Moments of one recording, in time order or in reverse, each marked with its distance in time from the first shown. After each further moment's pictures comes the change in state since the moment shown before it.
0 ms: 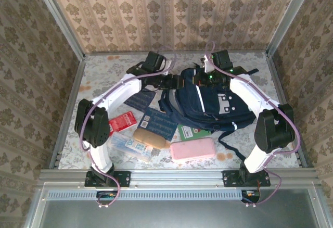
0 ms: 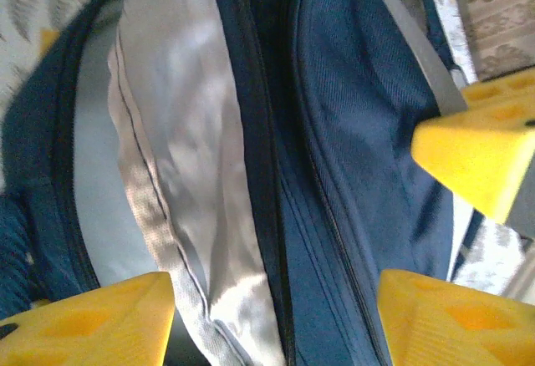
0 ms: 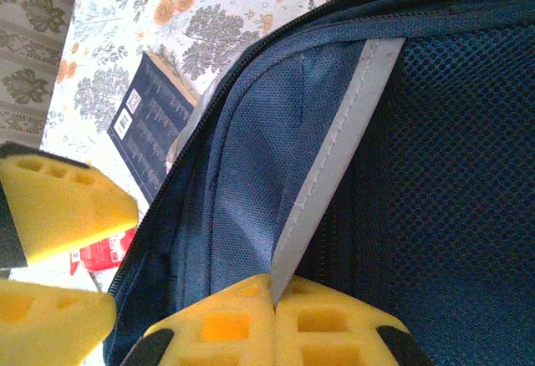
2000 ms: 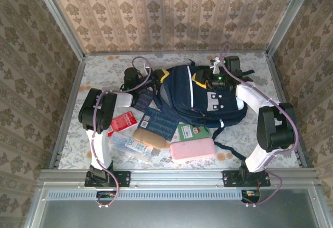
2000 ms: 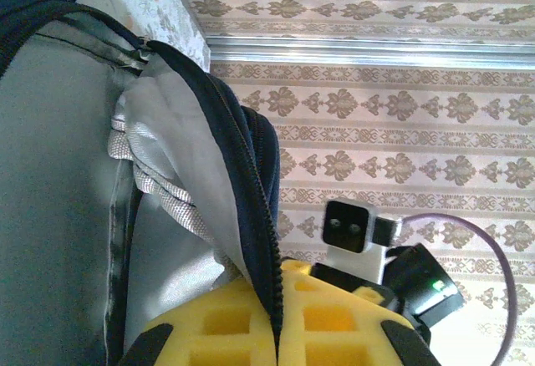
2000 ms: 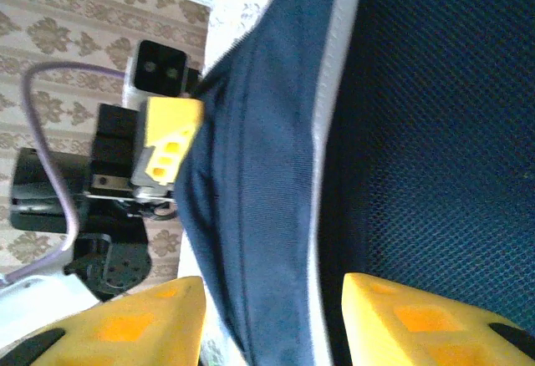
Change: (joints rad) left arm 0.251 0.175 -0.552 1.581 0.414 -1.146; right arm -0.122 0.012 -0.230 0.413 -0.367 0.308
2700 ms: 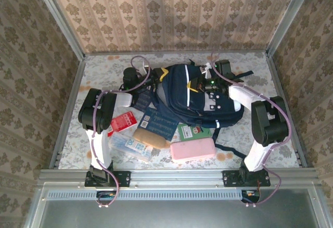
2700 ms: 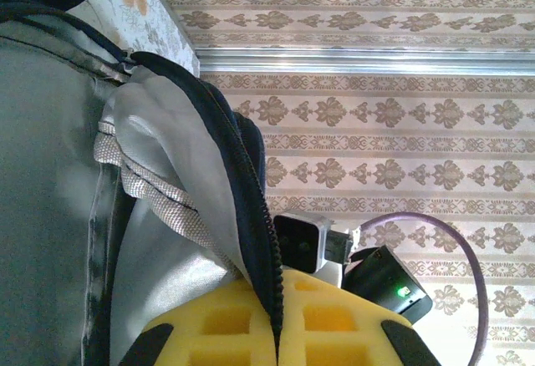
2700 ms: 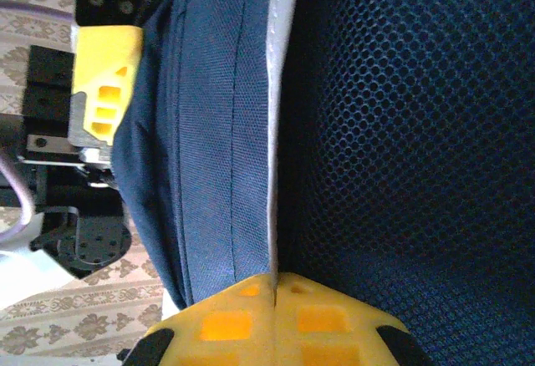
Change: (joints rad) left arm 0.004 0.000 -0.004 0.037 -0.015 -0.011; right arm 0.049 0.059 -0.021 0.064 -0.043 0.011
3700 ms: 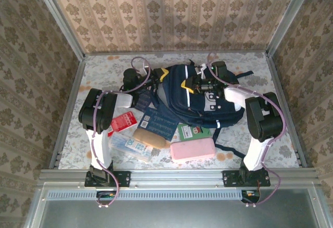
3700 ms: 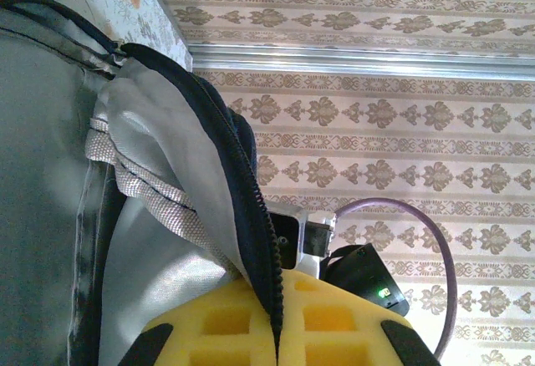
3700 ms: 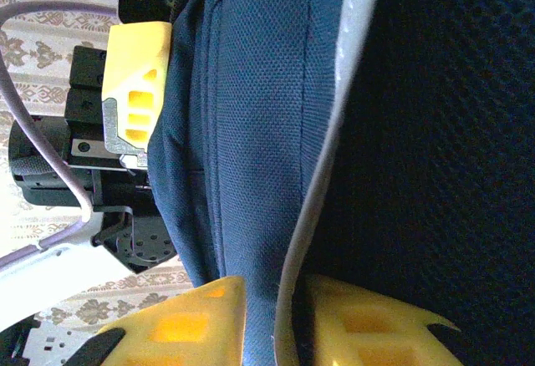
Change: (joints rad) left arm -0.006 0.000 -0.011 0.034 -0.008 -0.045; right arm 0.040 0.092 -0.015 0.236 -0.117 0.179
